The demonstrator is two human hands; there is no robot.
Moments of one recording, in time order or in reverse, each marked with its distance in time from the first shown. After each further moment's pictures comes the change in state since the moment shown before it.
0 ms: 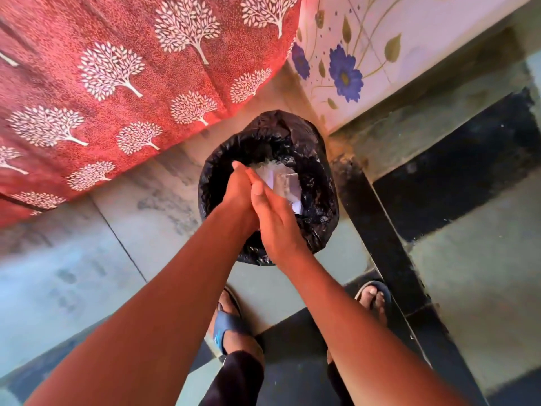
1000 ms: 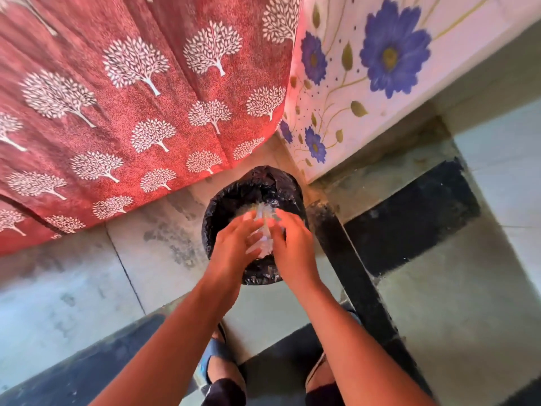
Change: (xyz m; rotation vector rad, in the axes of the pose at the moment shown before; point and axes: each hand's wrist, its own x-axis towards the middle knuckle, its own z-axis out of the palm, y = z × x) left_hand -0.137 -0.029 -0.022 0.127 -0.128 0.428; right_hand -0.043 -0.055 -0.044 -0.524 0.274 -0.193
